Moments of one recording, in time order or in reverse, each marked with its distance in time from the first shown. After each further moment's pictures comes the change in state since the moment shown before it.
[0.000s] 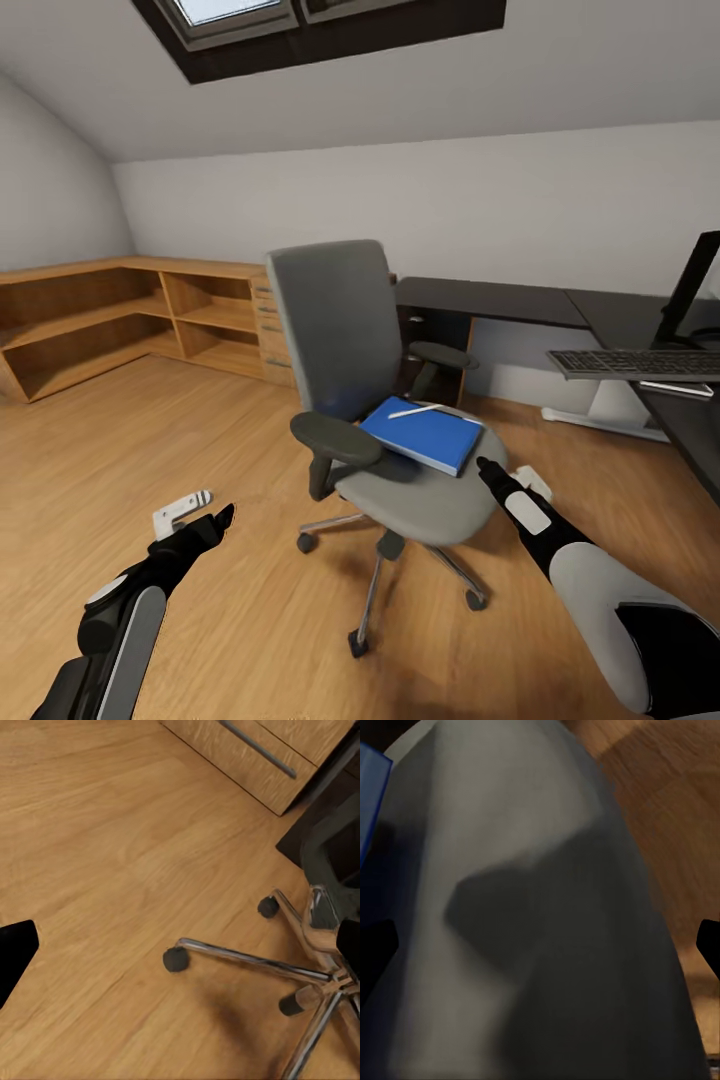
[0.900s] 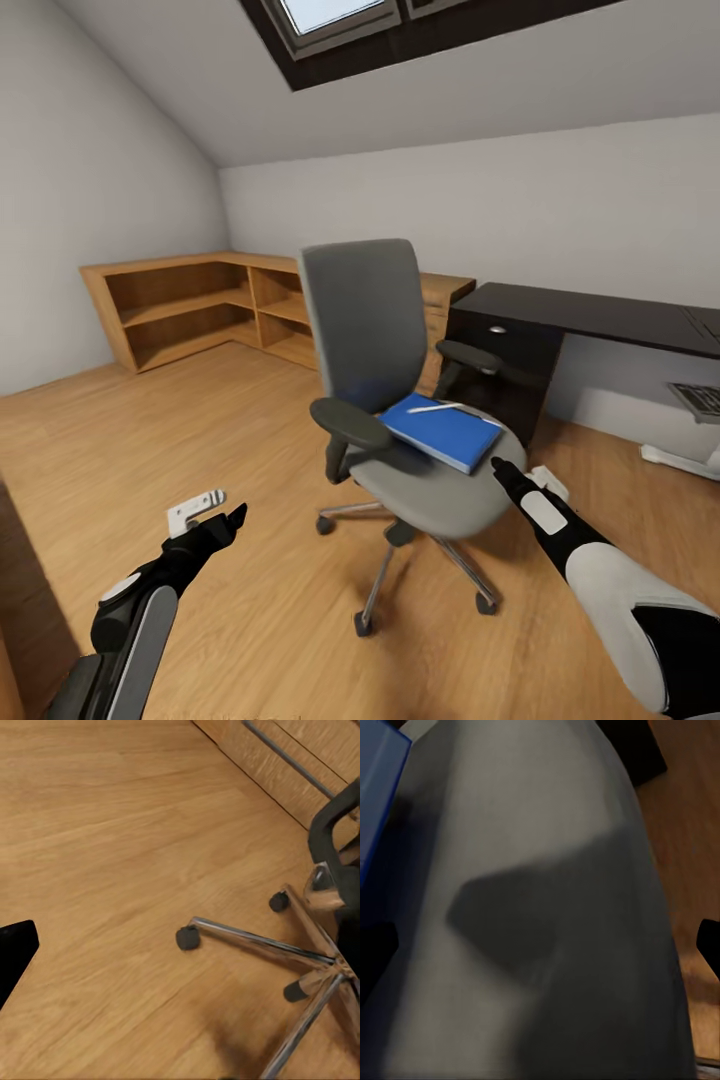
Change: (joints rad) left arm 0.000 -0.003 -0.050 0.001 0.000 -0.002 -0.003; right arm 0.000 -0.050 0.000 0.000 0.002 0.016 0.002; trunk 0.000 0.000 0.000
